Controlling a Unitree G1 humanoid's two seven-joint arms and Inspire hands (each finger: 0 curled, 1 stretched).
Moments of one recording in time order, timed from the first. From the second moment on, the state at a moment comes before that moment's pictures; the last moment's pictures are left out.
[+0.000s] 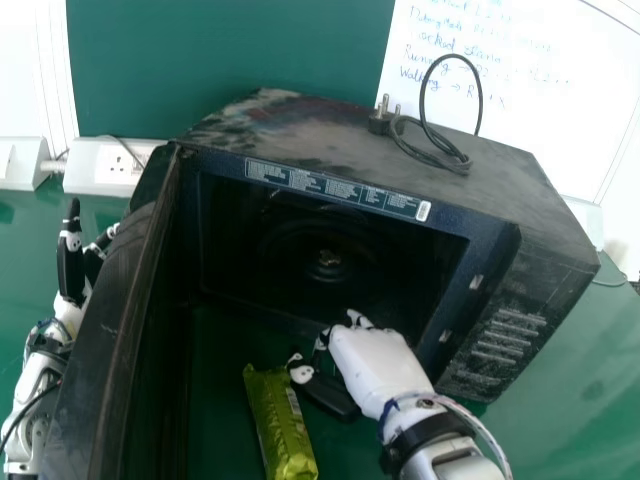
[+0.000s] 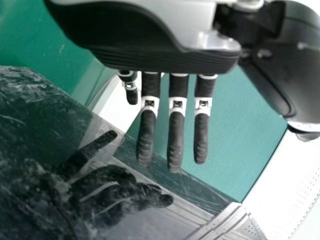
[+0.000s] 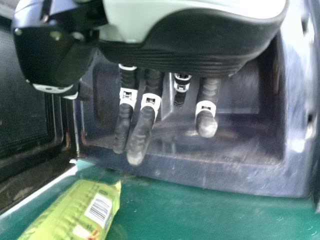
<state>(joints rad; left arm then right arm) -0.36 0.18 0.37 0.04 -0.61 0.22 -0.29 -0.14 -0.13 0.21 -0.86 -1.48 0.16 1.03</state>
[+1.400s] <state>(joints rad) -0.36 0.16 0.34 0.00 -0.59 0.24 -0.20 -0.08 -0.13 0.35 -0.83 -1.78 -0.18 1.25</state>
